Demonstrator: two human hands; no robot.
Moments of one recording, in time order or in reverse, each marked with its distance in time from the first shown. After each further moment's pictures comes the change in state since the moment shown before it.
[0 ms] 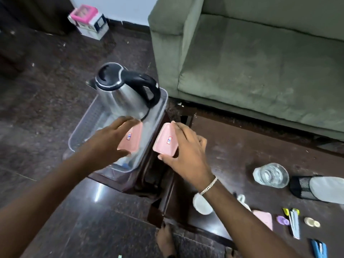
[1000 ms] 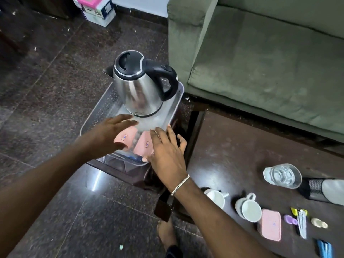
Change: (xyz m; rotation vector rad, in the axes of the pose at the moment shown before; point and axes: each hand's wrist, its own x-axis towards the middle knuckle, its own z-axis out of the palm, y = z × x) left_hand -0.007 -0.093 0.017 -0.054 -0.072 0.050; right_hand 0.011 -0.083 0.079 -0.115 -0.154 -0.039
